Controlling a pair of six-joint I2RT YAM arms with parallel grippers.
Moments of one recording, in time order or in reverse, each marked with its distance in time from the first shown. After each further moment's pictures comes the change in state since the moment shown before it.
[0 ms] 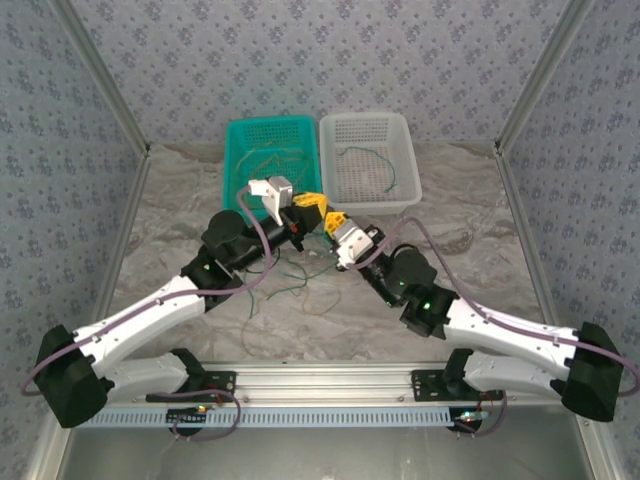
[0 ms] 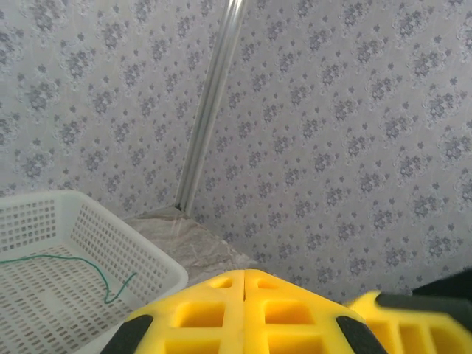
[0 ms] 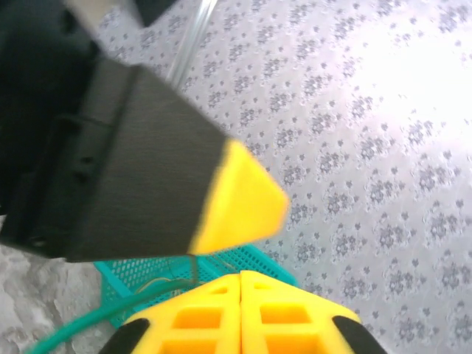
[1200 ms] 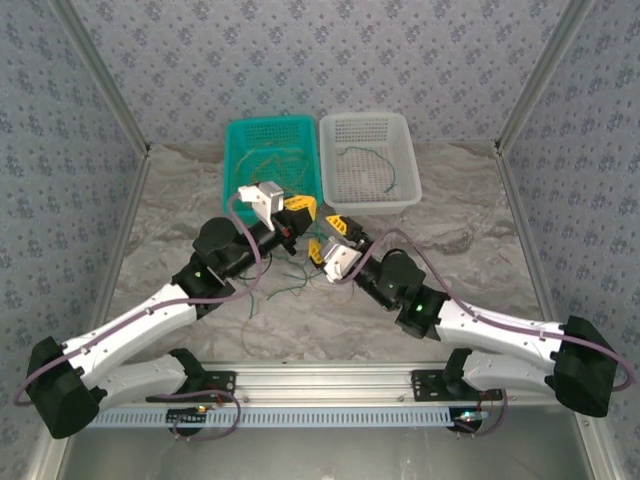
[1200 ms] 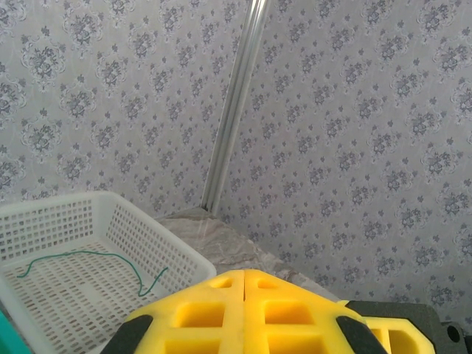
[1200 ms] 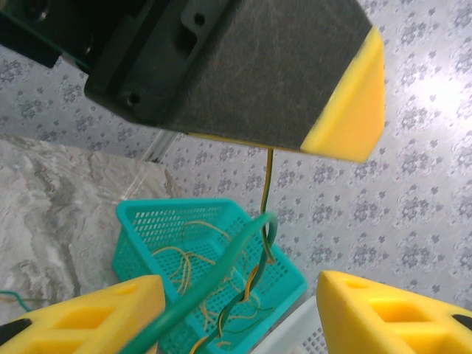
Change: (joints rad) left arm 0.000 -0.070 -0.044 -0.042 -0.059 0.048; right arm 0.014 0.084 -0.064 0.067 -0.087 -0.180
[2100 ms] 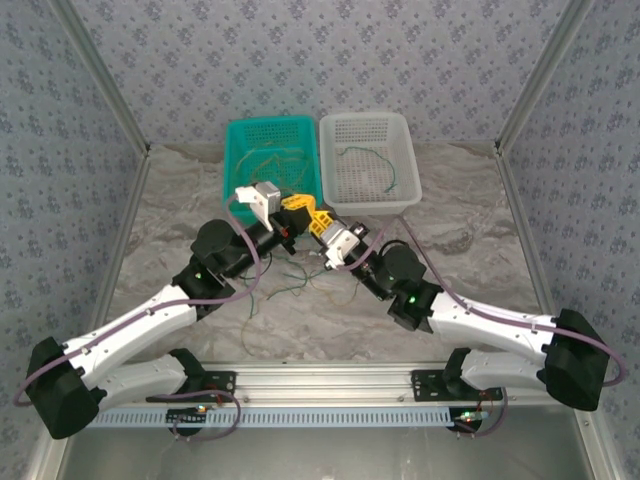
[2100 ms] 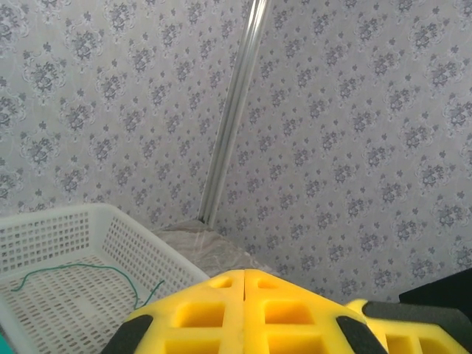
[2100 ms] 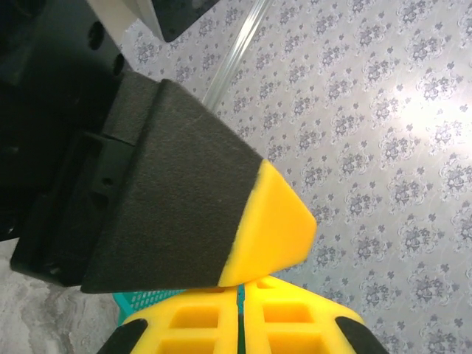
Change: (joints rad) left arm 0.000 -0.005 -0.021 0.056 -0.003 -0.008; right arm -0.023 0.052 0.080 0.104 -0.049 0.136
